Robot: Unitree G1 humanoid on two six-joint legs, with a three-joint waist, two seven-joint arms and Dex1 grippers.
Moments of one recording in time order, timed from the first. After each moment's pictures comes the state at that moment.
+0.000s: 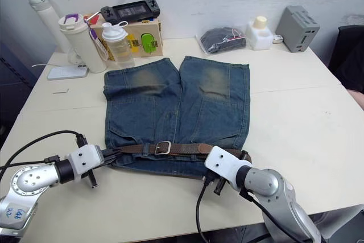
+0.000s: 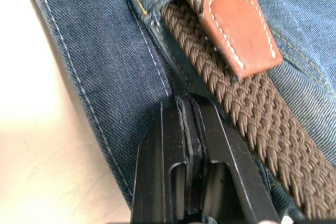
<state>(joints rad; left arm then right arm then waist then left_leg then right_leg) 0.17 0.81 0.14 -0.21 -0.07 -0.03 -0.72 -0.02 -0.61 0.32 -0.81 -0.25 0.96 0.77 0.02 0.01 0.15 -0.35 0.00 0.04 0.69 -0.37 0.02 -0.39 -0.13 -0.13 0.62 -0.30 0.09</state>
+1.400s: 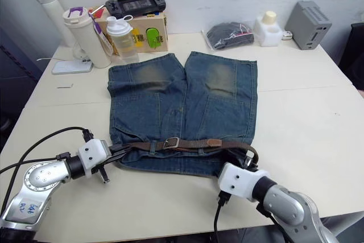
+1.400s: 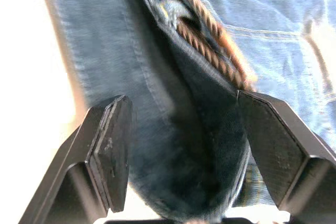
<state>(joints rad) 0.08 0.71 0.10 -0.23 -0.12 -0.01 -0.75 0.35 -0.73 0.10 -0.84 -0.19 0.35 0.60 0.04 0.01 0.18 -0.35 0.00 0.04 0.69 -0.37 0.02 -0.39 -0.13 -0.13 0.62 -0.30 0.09</state>
